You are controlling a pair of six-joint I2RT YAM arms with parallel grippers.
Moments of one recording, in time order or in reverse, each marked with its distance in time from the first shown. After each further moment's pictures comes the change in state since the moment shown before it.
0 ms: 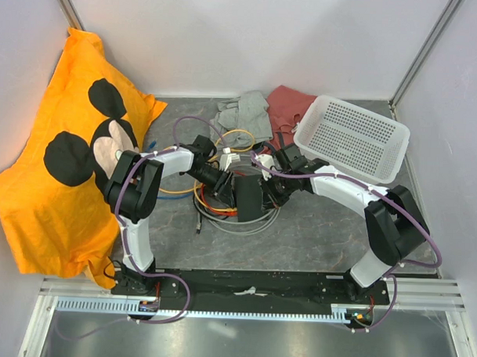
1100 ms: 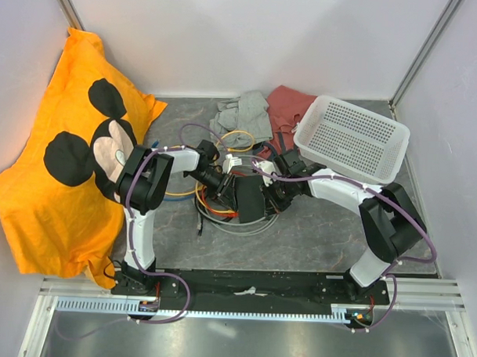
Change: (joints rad) left arm -0.009 0.142 0.045 -0.011 0.098 -0.058; right arm 0.006 0.037 -0.061 0.021 0.031 -0.008
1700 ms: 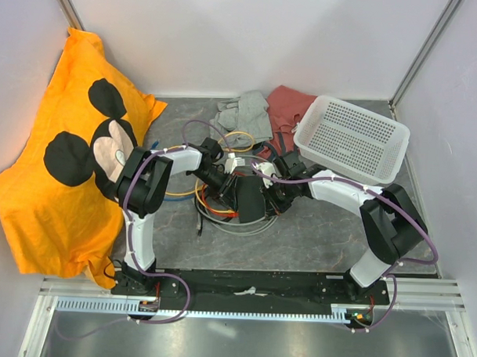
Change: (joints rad) left arm -0.032 -0.040 0.016 -0.034 -0.120 -0.013; right arm 0.010 -0.014 -0.019 0.008 0.018 -0.004
